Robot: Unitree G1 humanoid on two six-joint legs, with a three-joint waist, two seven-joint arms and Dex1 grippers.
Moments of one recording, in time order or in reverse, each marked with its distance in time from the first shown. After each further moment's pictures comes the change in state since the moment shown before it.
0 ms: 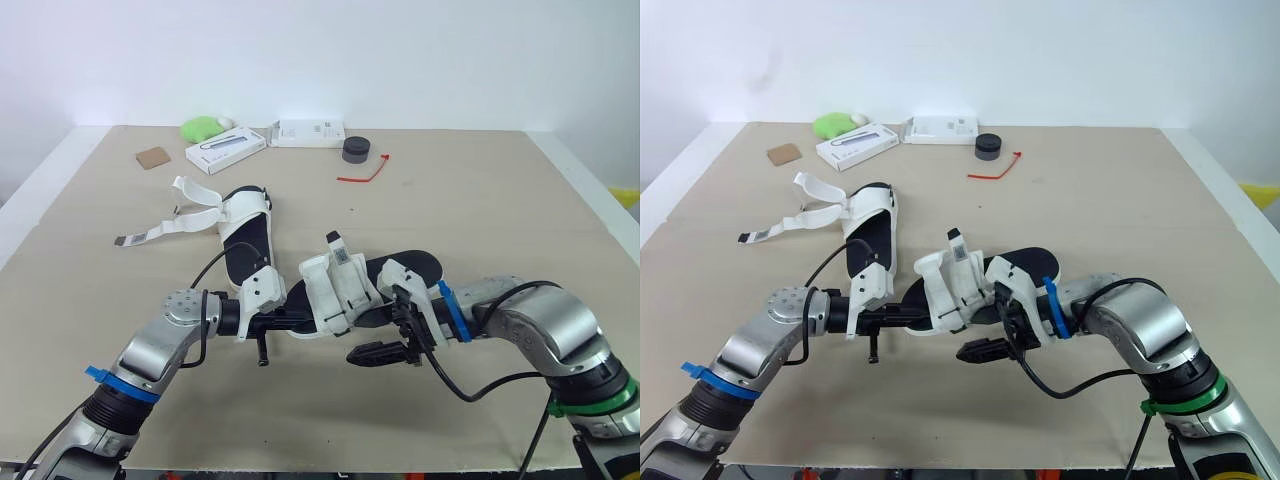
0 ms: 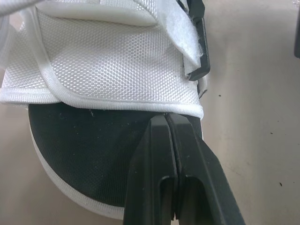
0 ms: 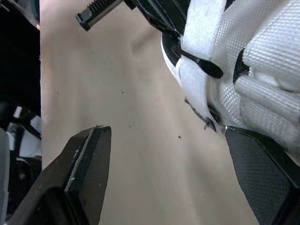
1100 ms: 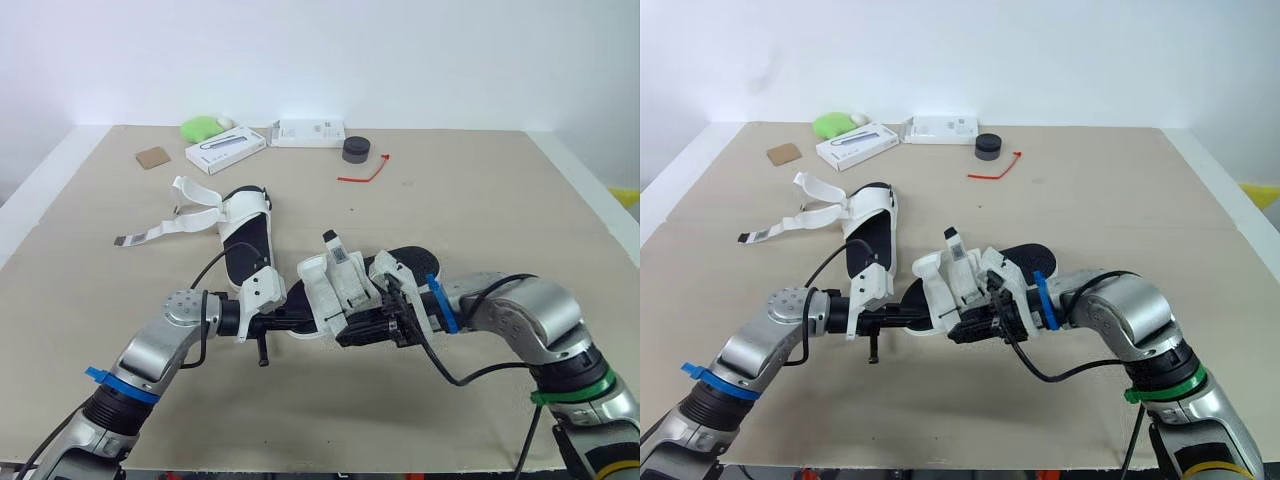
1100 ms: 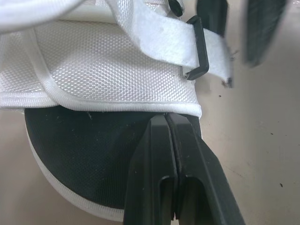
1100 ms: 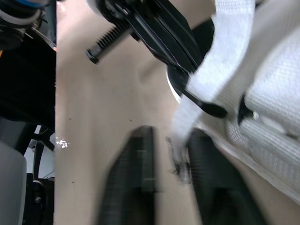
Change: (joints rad) left arm 0.005 -0.001 0.000 -0.006 0.000 -0.001 0.003; right arm -0.042 0.065 0.012 0.089 0.034 0.000 -0.007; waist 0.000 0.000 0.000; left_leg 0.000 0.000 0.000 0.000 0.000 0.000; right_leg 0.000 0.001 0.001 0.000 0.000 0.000
